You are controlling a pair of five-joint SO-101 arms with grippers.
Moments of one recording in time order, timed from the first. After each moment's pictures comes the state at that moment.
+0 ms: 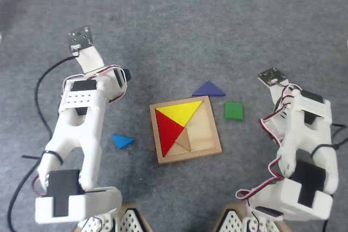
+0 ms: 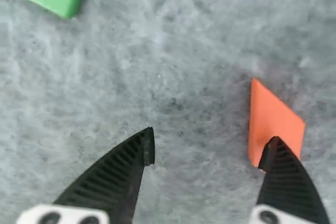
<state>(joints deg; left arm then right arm) -10.1 -6.6 37.6 40.6 20.4 18.2 -1.5 35.7 60.7 47.5</state>
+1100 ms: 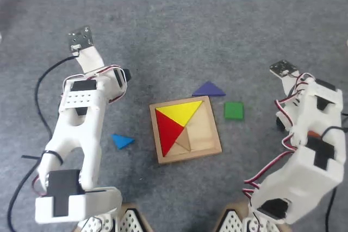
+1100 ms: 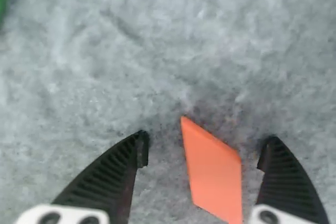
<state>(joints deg) -10.1 -6.6 37.6 40.6 20.4 23.1 22.0 14.1 60.3 52.7</state>
